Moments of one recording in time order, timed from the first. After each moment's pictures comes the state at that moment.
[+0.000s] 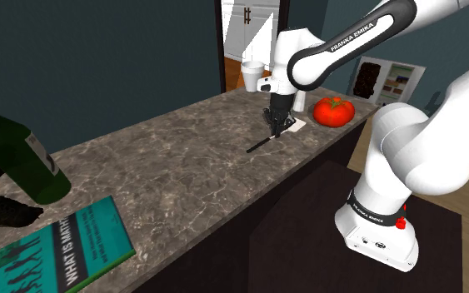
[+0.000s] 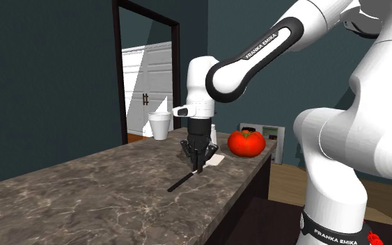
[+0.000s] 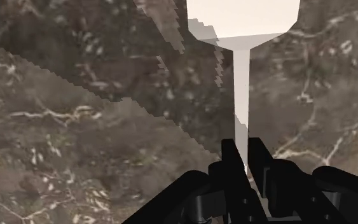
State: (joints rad) arm 0.48 -0.56 -0.71 -2.77 -0.38 2.29 -1.26
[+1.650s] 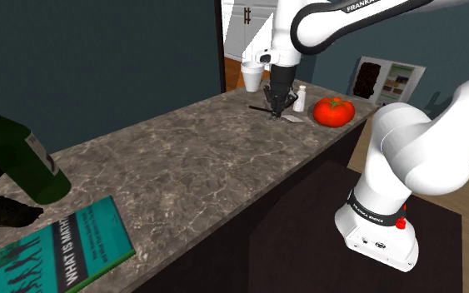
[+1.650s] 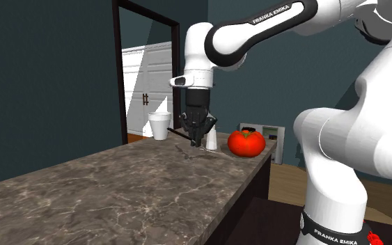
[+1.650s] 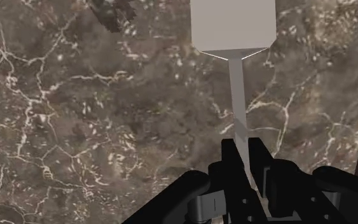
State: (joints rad) arm 0.48 -0.69 -0.60 -2.62 -0.33 2.02 -1.23
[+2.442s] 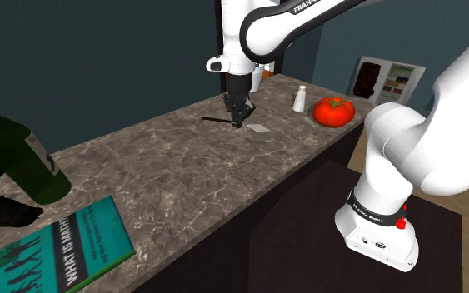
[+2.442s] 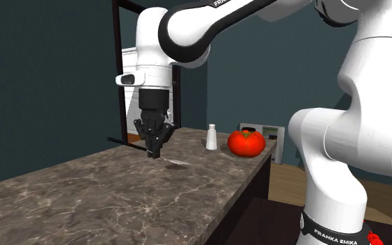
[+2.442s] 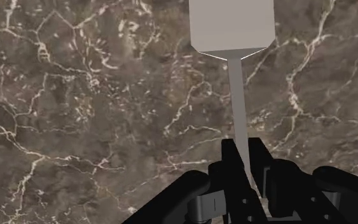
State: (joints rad) arm 0.69 -0.40 -0.49 -2.45 -0.15 2.12 -1.06
